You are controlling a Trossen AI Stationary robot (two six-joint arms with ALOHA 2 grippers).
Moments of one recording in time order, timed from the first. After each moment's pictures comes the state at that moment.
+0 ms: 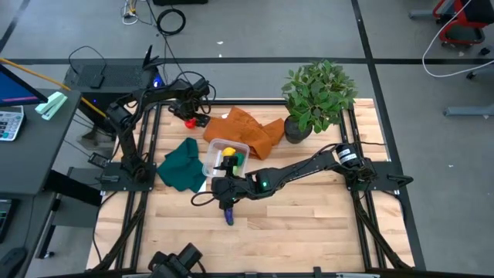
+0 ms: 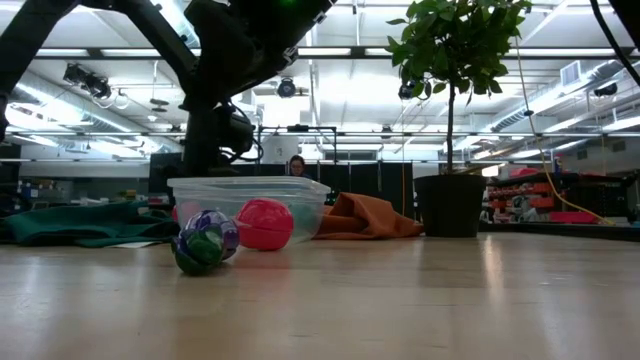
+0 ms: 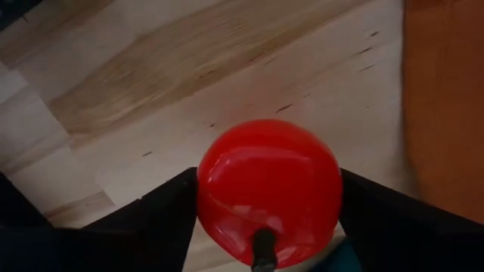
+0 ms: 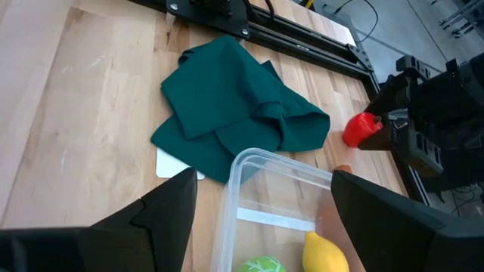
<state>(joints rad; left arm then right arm) 0.87 1.88 1.24 -0.94 -0.10 -0.24 0.24 2.15 1.80 -0.35 0.57 -0.12</state>
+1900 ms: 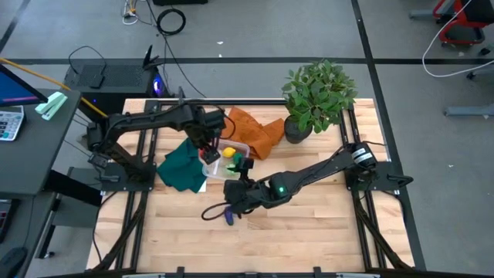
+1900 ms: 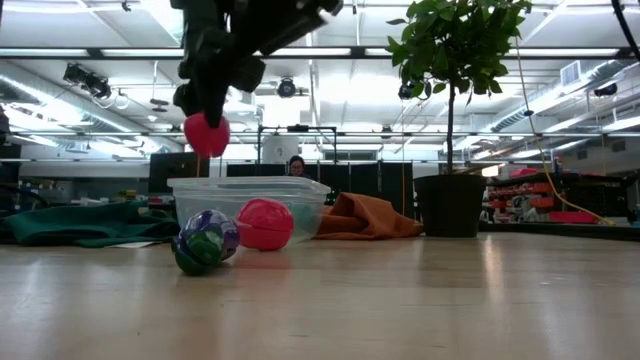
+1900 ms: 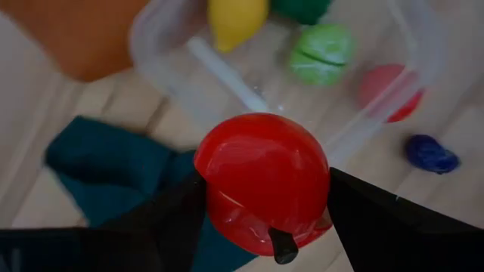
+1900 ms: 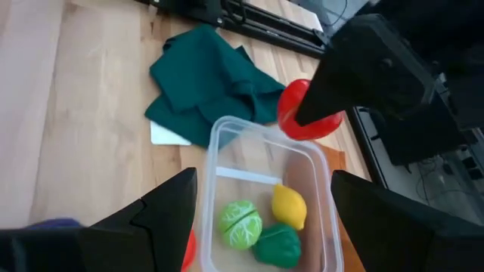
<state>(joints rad) 0.28 1.57 1.34 -1.18 0.11 -0.33 0.33 2.02 1.80 -0.60 0.71 0.02</state>
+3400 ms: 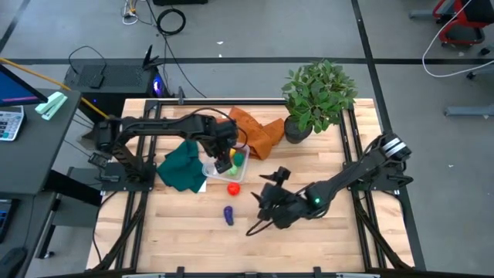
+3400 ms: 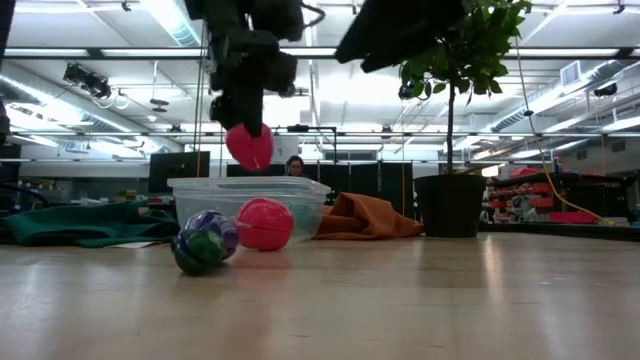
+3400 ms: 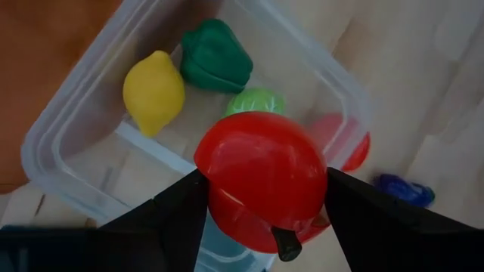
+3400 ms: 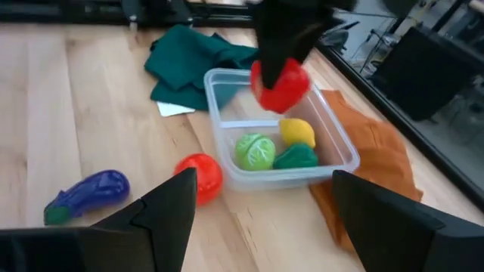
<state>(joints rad) 0.18 1.66 1.33 -0.94 0.12 -0.29 0.50 1.70 1.22 -0.35 0.89 0.46</state>
